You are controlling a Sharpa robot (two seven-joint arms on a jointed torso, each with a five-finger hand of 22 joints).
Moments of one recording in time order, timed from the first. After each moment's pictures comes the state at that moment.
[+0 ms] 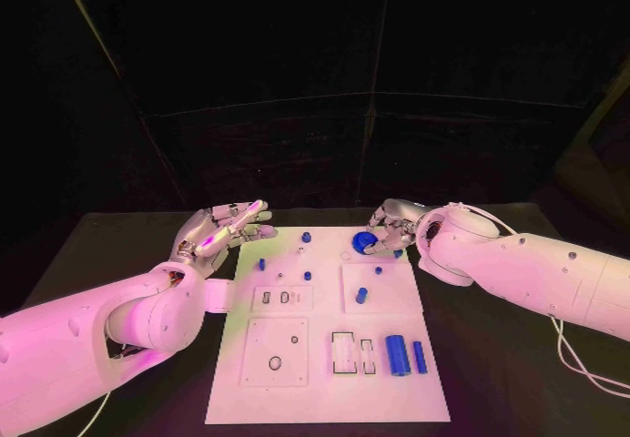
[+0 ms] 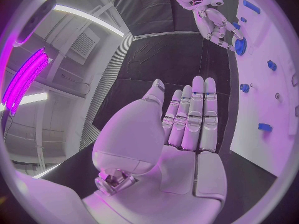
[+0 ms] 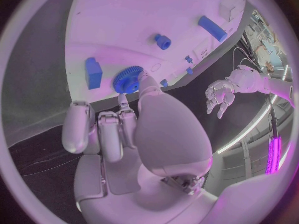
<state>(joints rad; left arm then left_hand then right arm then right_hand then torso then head) 1.15 -0.93 0.03 1.67 0.08 -0.41 0.55 1.40 0.05 -0.04 0.16 0.05 0.97 0.21 0.15 0.07 1.06 0.15 0.13 0.07 1.15 0.10 0.22 0.18 0.18 0.95 0.21 0.35 0.13 1.27 -0.69 0.03 1.32 -1.39 -0.19 -0.32 1.44 -0.10 -0.06 0.23 0.24 0.83 0.17 0.19 0.07 1.46 0.08 1.46 1.31 1.47 0.00 1.54 1.31 0.09 1.39 0.11 1.42 1.18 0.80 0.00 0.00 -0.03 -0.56</state>
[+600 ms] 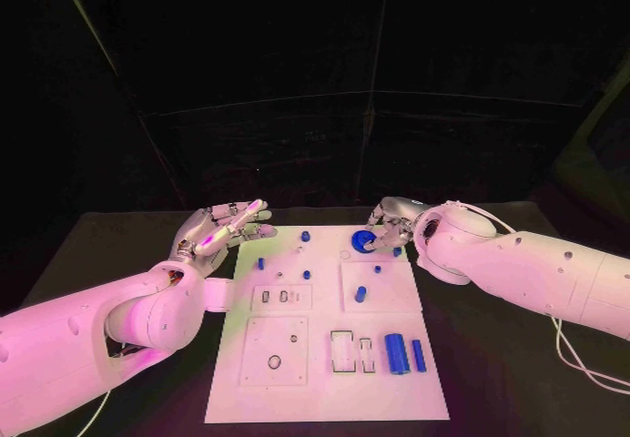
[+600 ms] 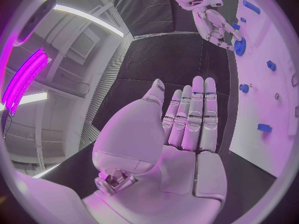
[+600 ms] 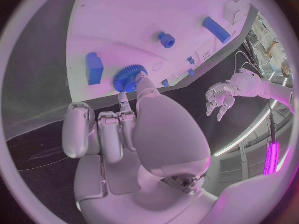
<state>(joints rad) 1.15 -0.92 0.03 1.66 0.08 -0.40 0.55 1.40 0.05 -0.04 0.16 0.05 0.97 0.21 0.15 0.07 1.06 0.15 0.13 0.07 1.15 0.10 0.21 0.18 0.18 0.95 0.21 0.35 0.13 1.27 -0.69 0.03 1.31 -1.44 -0.20 -0.32 1.48 -0.04 -0.04 0.18 0.21 0.88 0.16 0.23 0.08 1.47 0.08 1.50 1.31 1.47 0.00 1.55 1.31 0.08 1.42 0.11 1.44 1.24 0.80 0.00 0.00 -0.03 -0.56</state>
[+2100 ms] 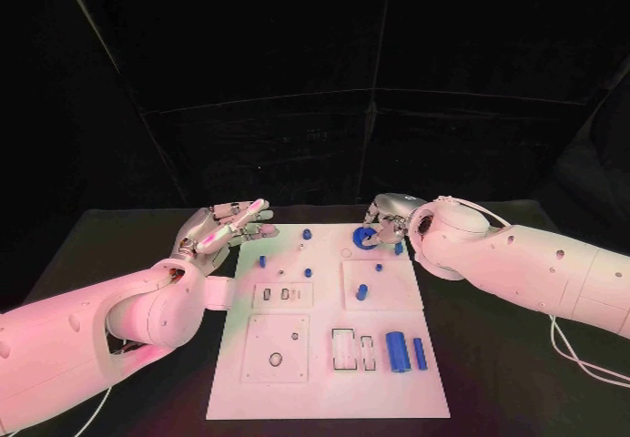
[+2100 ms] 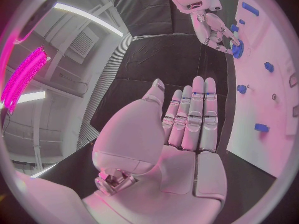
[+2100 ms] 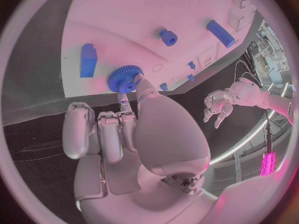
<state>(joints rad) 1.15 -0.93 0.03 1.66 0.08 -0.39 0.53 1.40 0.05 -0.04 0.15 0.05 0.96 0.21 0.14 0.07 1.06 0.16 0.12 0.07 1.14 0.10 0.21 0.18 0.18 0.95 0.21 0.35 0.13 1.28 -0.66 0.04 1.30 -1.53 -0.16 -0.32 1.47 -0.01 0.05 0.13 0.20 0.95 0.16 0.20 0.07 1.46 0.07 1.50 1.31 1.47 0.00 1.55 1.31 0.08 1.42 0.10 1.45 1.25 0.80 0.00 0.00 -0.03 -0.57</state>
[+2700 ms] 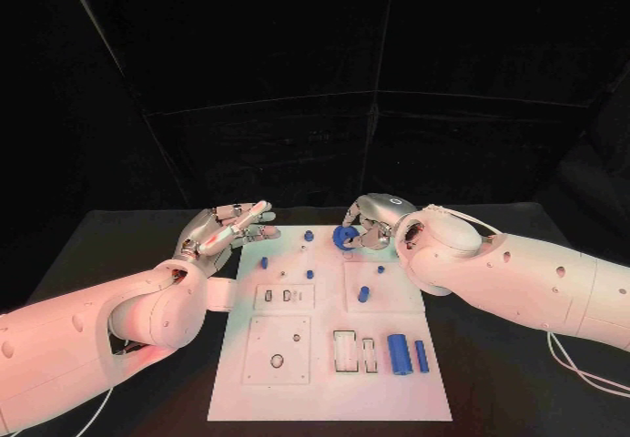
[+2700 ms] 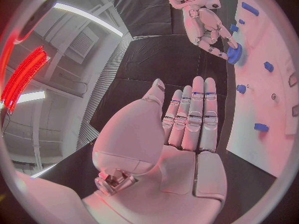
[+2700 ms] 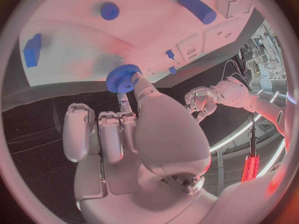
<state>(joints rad) 1.15 -0.93 0.03 1.66 0.08 -0.39 0.52 1.40 0.05 -0.04 0.15 0.05 0.96 0.21 0.14 0.07 1.06 0.16 0.12 0.07 1.14 0.10 0.21 0.18 0.18 0.95 0.21 0.34 0.13 1.27 -0.66 0.03 1.44 -1.61 -0.29 -0.33 1.45 -0.01 0.11 0.11 0.19 0.96 0.16 0.20 0.07 1.47 0.06 1.52 1.31 1.47 -0.01 1.55 1.31 0.06 1.43 0.09 1.46 1.28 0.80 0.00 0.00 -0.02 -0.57</state>
